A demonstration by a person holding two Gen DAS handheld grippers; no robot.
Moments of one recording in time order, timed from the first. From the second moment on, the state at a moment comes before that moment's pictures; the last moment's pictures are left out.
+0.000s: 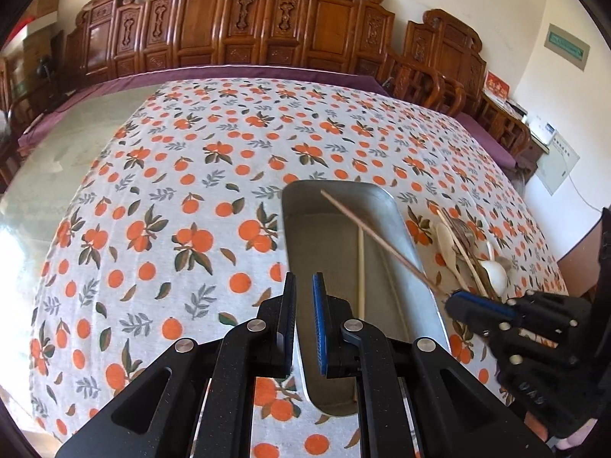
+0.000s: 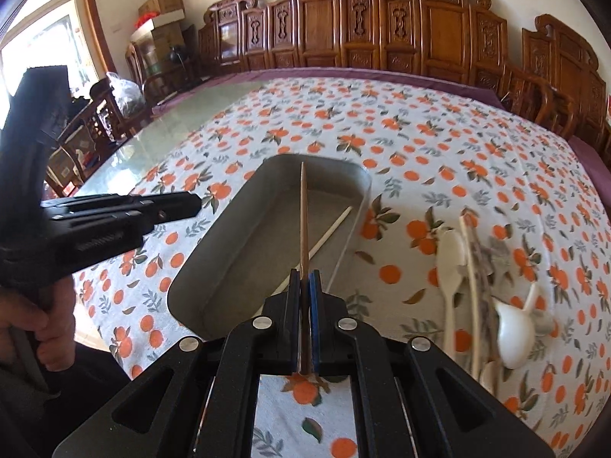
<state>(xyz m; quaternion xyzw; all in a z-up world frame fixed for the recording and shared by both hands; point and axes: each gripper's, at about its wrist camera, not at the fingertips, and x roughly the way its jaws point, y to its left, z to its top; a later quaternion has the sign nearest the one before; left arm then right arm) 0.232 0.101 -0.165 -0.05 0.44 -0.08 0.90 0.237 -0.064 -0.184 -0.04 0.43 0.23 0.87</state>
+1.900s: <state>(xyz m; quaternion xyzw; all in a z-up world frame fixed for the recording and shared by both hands) 0.220 -0.020 -0.159 0.00 0.42 -0.14 0.90 0.256 -0.200 -0.243 -0.04 0.45 0.18 0.87</state>
